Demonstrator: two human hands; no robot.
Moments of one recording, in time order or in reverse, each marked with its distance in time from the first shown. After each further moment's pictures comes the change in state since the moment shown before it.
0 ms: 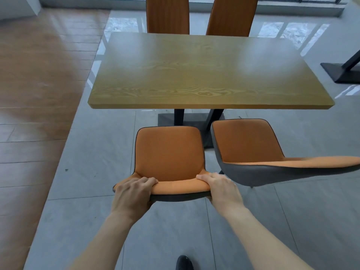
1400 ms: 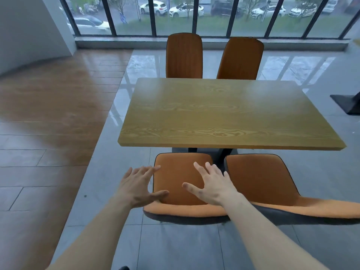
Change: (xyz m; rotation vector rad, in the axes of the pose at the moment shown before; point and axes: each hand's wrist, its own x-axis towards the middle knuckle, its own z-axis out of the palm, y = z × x) left_hand 0.081 -0.086 -0.122 -0.087 -0.217 -0.157; right_hand 0.099 -0.093 -0.117 0.029 -0.234 0.018
